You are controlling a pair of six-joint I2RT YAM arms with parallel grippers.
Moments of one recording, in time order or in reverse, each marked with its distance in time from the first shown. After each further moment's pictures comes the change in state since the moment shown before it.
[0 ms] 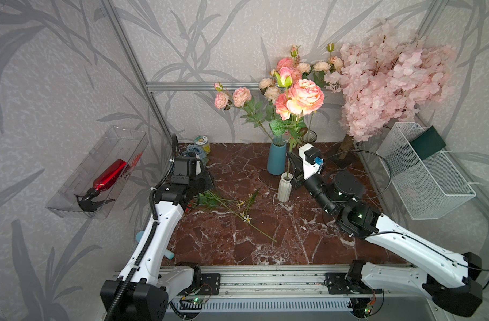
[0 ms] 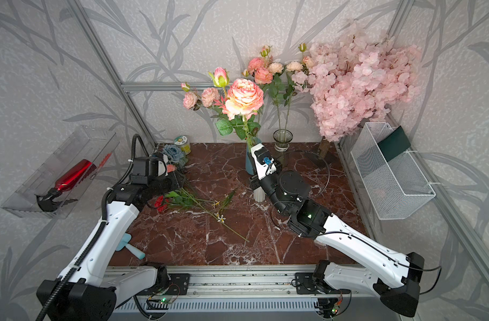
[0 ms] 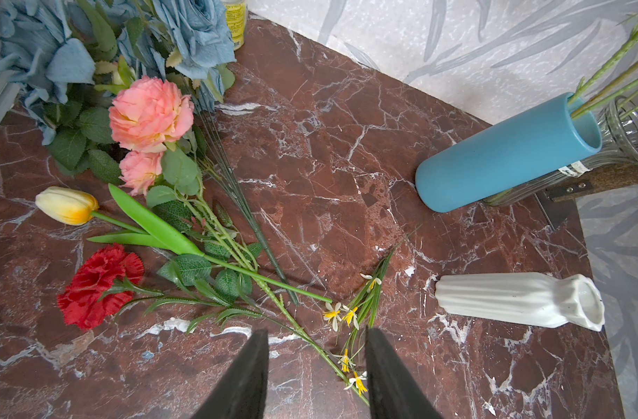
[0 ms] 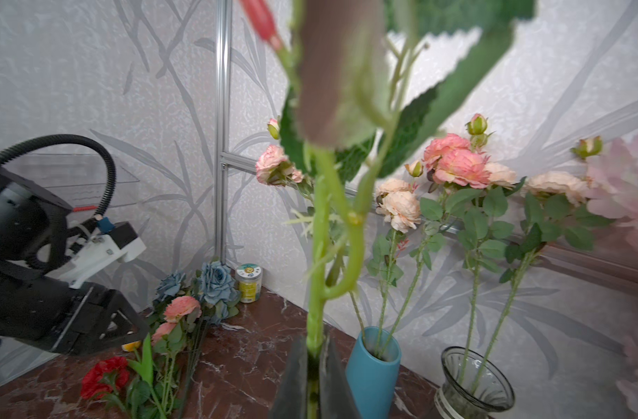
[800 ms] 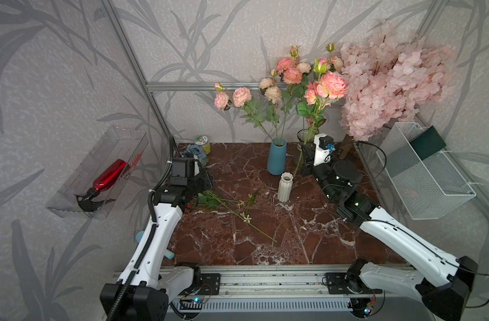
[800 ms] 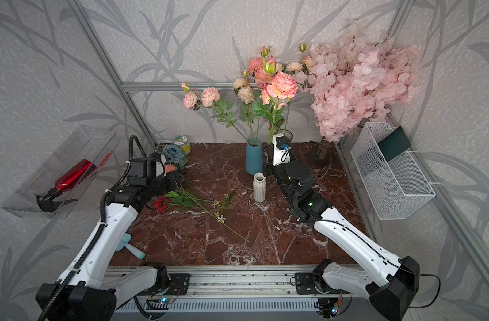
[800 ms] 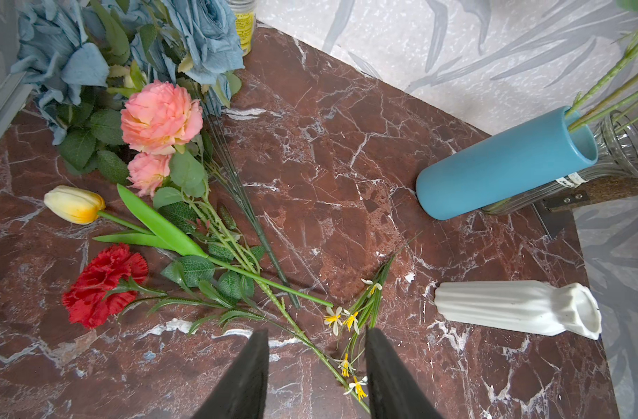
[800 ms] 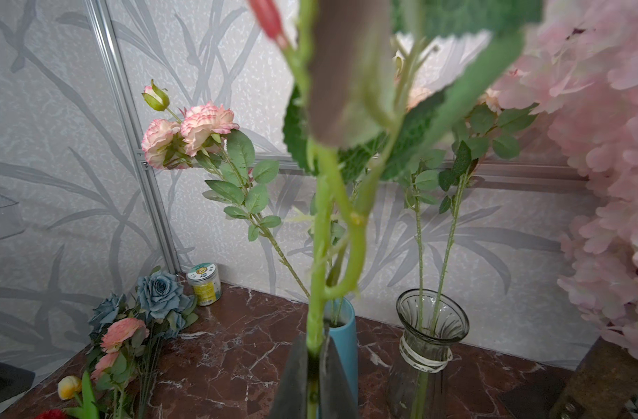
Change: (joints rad) left arm 0.019 -0.014 -0.008 0.008 -0.002 -0.014; right arm -0.254 0.040 -0.068 0.023 -0.132 0.243
